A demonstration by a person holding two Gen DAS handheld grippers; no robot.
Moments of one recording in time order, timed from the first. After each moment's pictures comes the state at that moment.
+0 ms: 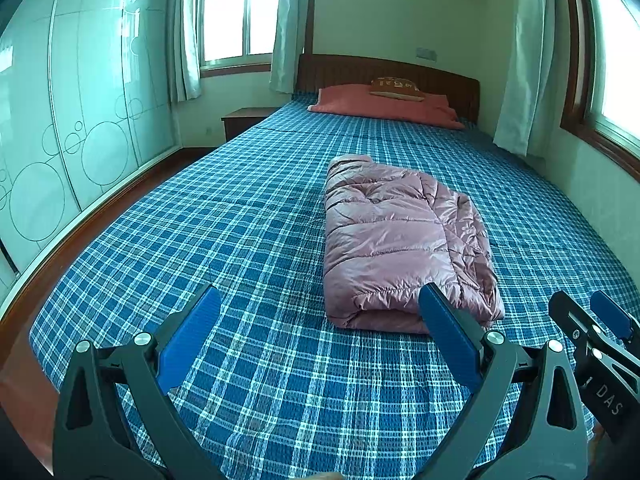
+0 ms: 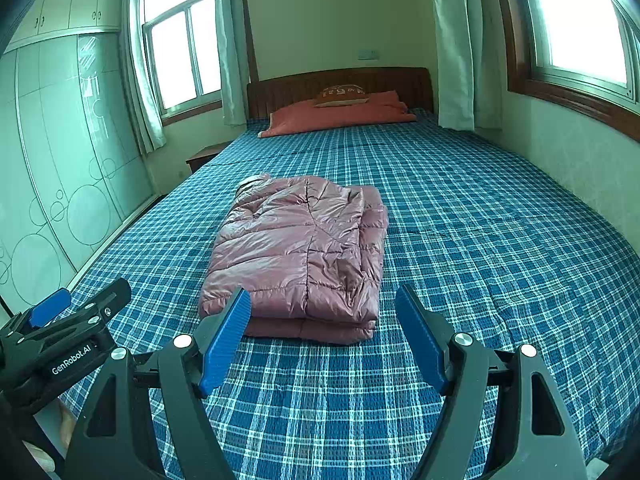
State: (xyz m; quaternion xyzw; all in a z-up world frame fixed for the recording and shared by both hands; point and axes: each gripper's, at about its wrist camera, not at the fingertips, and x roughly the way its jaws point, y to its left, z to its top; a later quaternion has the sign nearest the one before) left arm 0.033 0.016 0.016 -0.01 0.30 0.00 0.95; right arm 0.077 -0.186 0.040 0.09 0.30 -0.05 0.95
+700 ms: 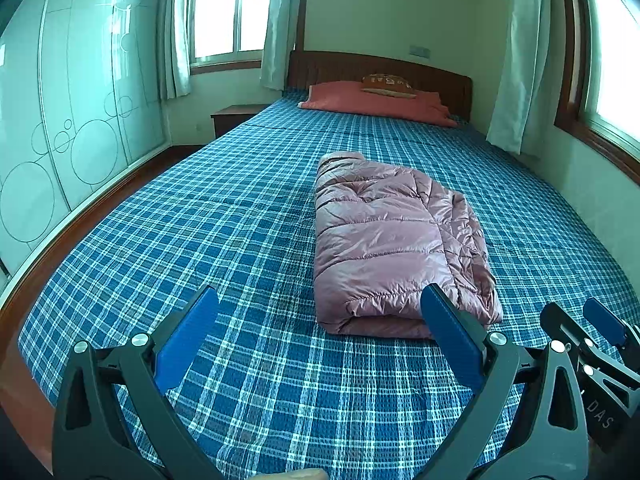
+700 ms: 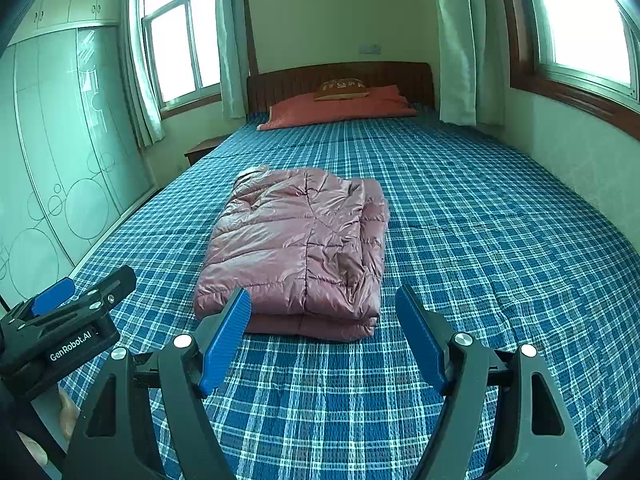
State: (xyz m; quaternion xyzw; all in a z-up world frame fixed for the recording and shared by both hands) left arm 0.051 0.016 0.010 -0.01 0.31 -0.02 0.95; right arm 0.086 -0.186 0.028 0.09 0.31 -0.05 0.94
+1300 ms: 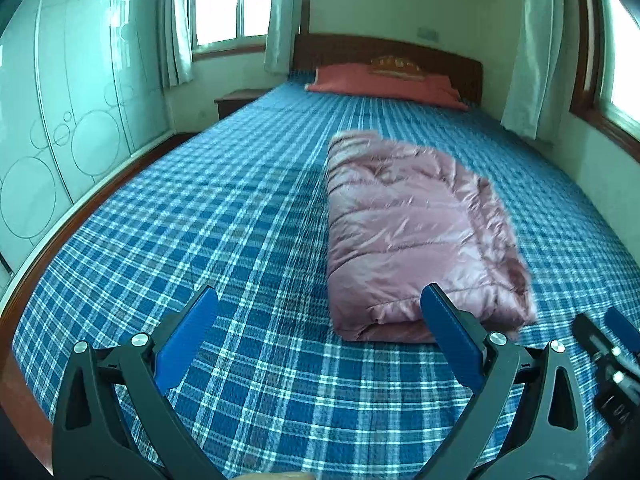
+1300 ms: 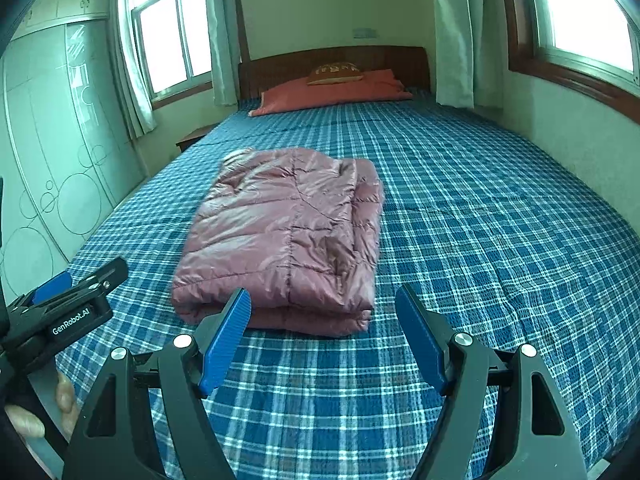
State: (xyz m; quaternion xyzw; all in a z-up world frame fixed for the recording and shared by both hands) left arm 0.096 0.025 -0.026 -0.01 0.34 -0.01 0.94; right arm 0.111 -0.207 -0.005 0.09 0.34 -0.07 0.93
